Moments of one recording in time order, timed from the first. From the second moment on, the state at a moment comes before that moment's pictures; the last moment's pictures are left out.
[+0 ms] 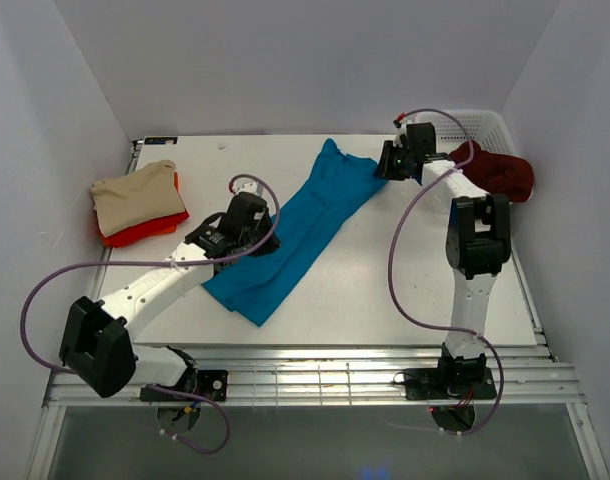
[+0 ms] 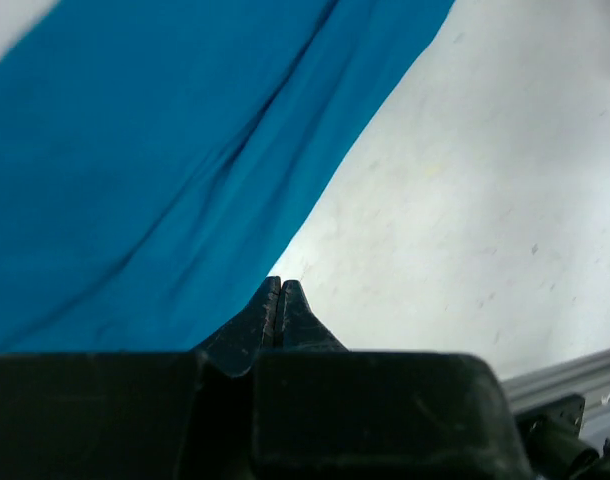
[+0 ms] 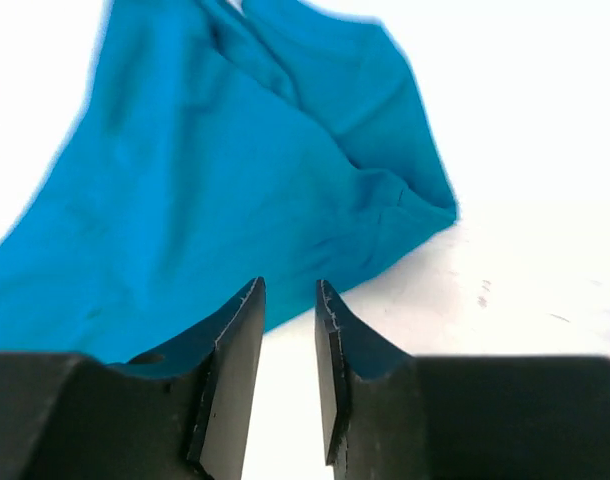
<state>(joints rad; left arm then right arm) -0.62 1.29 0.95 -0.47 -0.09 -0.75 0.15 2.23 1.75 -0.26 -0.30 0.21</state>
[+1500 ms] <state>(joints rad) -0.62 1.40 0.94 -0.55 -0.13 -0.55 0.32 2.00 1.41 -0.32 -0.17 0.19</state>
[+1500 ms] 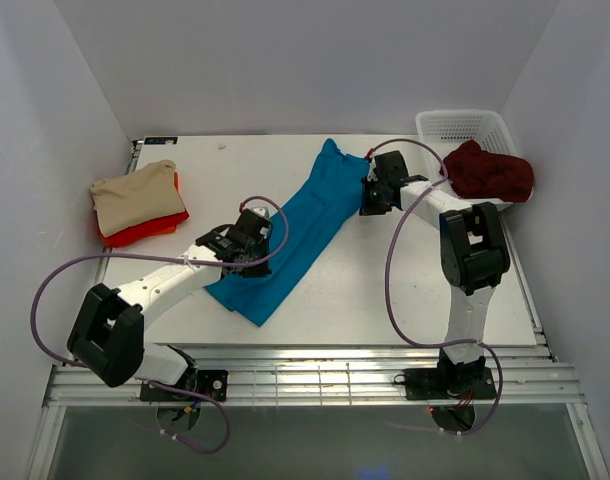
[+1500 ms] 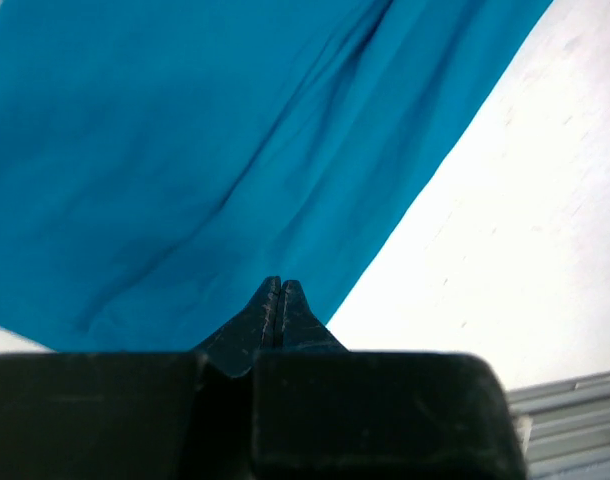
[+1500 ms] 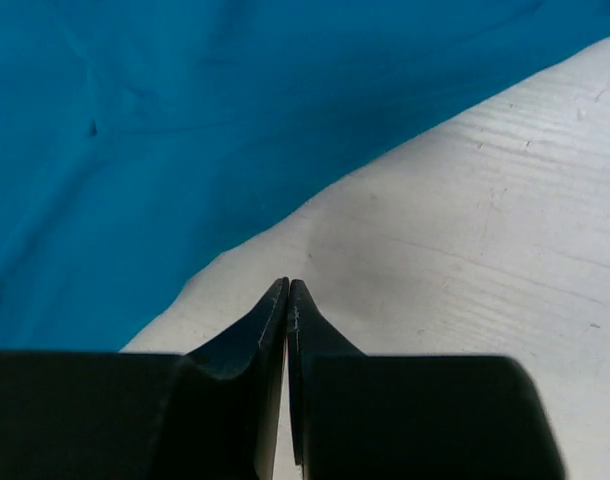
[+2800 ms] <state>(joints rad) -0.70 1.36 0.72 -0.61 0.04 -0.64 0.32 2.32 1.83 -0.37 -0.09 0.18</state>
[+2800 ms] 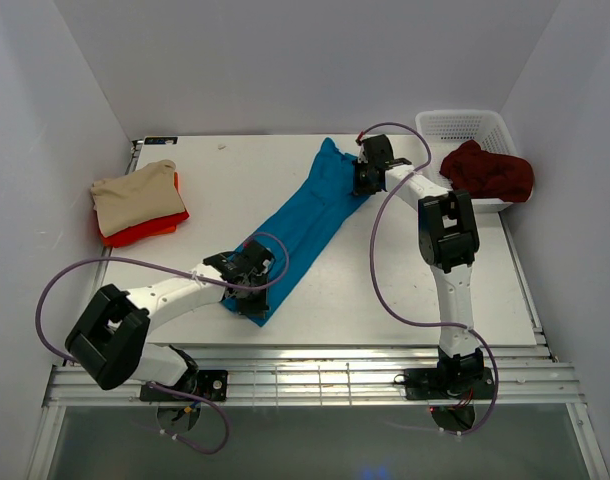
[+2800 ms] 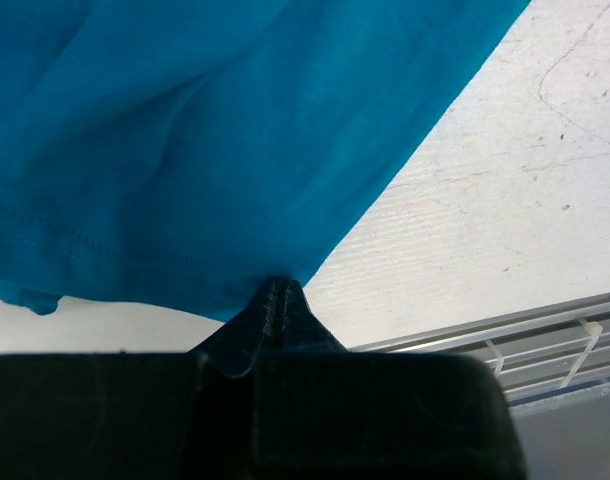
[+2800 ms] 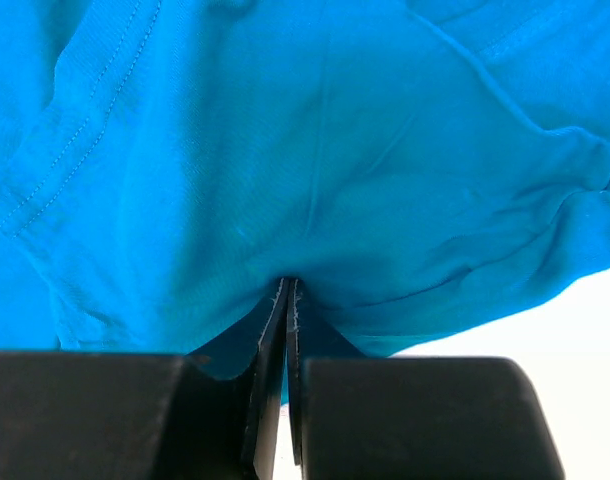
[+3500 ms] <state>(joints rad) -0.79 1.57 0.80 -0.42 0.21 -0.68 0.31 2.45 2.02 -0.36 -0.28 0.21</state>
